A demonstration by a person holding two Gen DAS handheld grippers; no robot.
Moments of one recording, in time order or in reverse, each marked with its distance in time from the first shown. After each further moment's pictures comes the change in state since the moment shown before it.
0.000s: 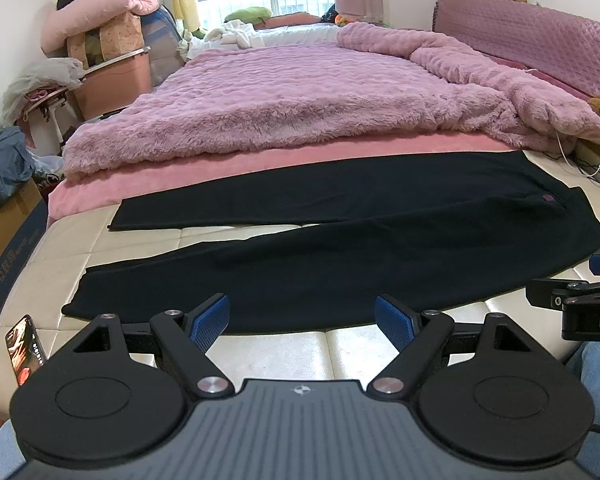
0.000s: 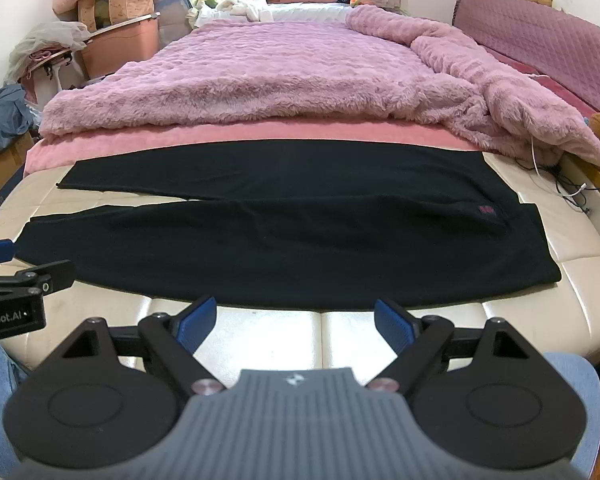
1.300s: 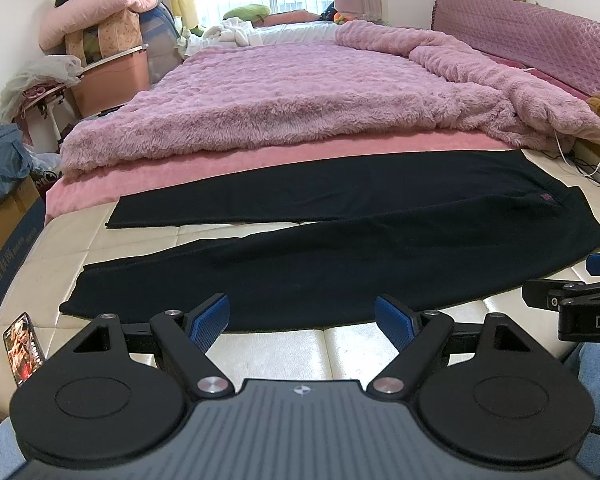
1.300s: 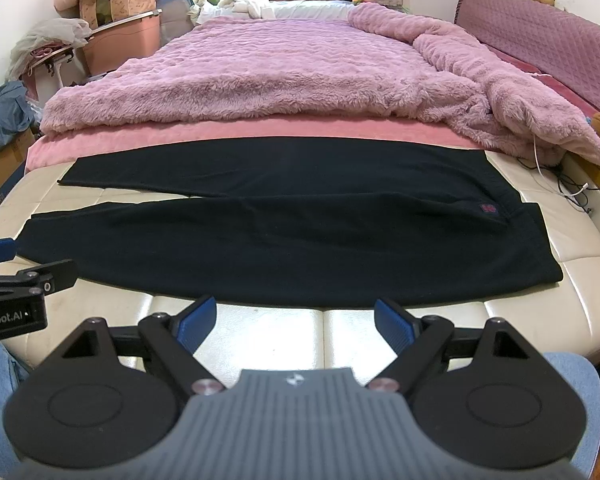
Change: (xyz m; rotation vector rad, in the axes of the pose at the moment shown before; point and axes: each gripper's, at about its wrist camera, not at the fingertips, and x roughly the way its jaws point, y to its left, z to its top) left arm 0.001 -0.003 0.000 -0.003 0.007 -0.002; right arm 0.003 0.003 0.003 -0.001 0.011 -0.002
